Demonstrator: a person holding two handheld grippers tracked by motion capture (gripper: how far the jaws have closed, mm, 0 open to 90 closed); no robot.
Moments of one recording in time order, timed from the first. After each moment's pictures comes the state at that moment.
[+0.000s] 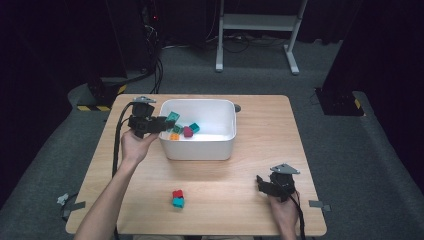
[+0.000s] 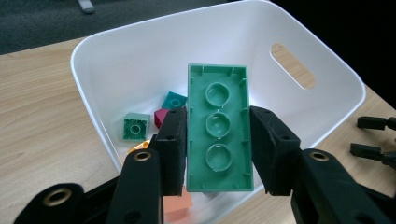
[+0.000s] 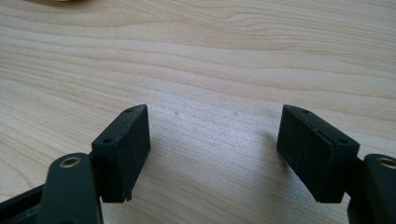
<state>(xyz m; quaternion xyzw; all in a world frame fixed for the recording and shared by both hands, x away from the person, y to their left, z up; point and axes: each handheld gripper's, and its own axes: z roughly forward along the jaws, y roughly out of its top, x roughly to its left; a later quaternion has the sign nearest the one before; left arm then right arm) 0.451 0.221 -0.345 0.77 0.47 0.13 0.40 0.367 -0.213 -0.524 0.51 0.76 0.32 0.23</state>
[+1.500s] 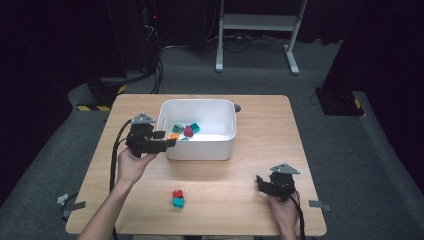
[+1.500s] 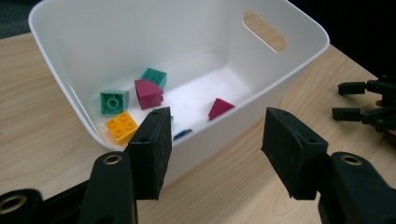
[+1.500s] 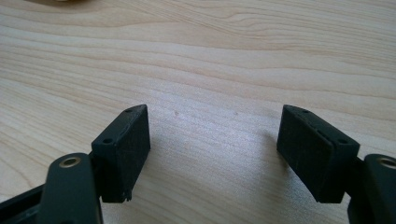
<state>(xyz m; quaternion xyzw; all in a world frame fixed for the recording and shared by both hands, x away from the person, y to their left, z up) 0.393 0.220 -0.365 0.79 0.44 0.13 0.41 0.367 -0.213 -0.524 0.51 0.76 0.32 0.23</state>
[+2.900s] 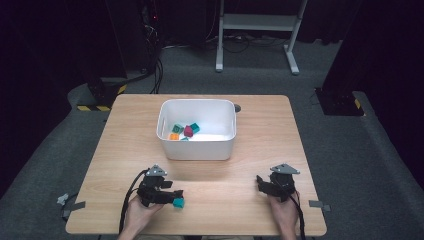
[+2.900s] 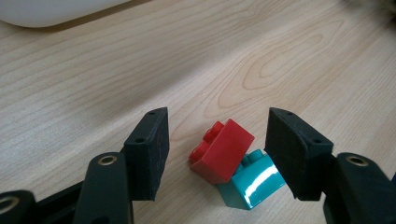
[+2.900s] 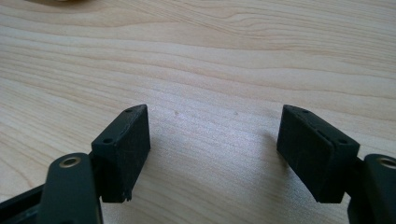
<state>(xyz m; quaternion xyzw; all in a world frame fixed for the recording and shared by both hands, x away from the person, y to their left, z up) 0.323 0.199 -0.482 0.82 0.45 0.05 0.35 0.367 -0.213 -0.524 0.51 0.76 0.32 0.23</state>
